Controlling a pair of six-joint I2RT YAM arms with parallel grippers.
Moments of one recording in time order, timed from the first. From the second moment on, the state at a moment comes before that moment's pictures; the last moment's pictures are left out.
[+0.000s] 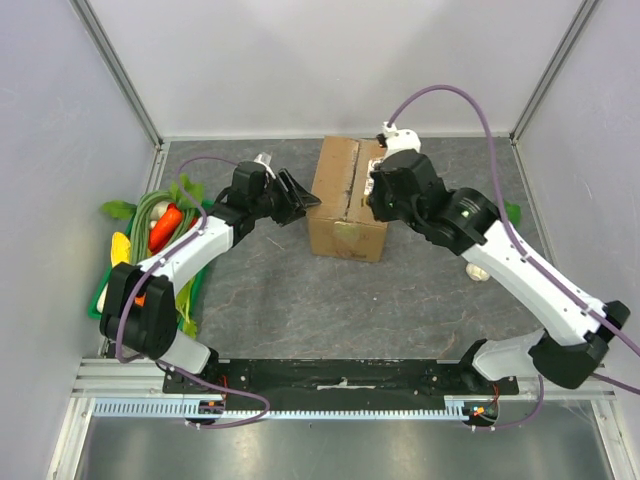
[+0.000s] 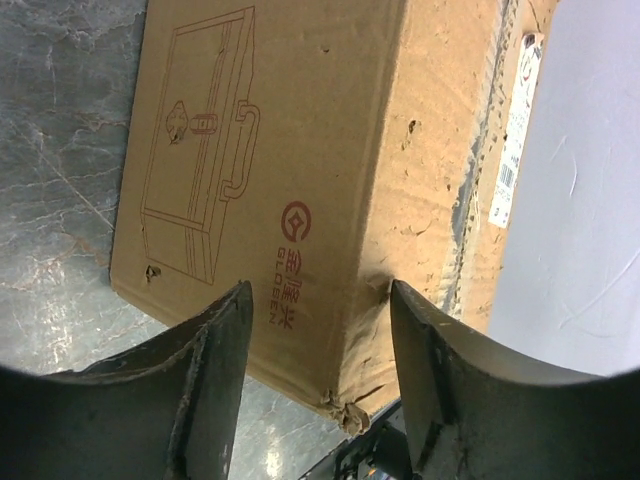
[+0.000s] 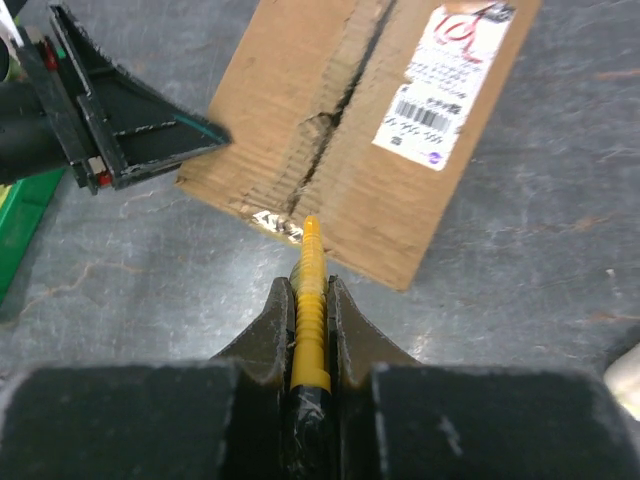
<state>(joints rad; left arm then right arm) -0.40 1.50 1.05 -0.11 0.28 -0.96 0.80 1.38 1.61 -0.85 0.36 0.44</state>
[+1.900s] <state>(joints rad) -0.19 1.53 1.10 -0.13 0.50 -0.61 0.78 1.38 1.41 -0.35 -0.02 0.00</state>
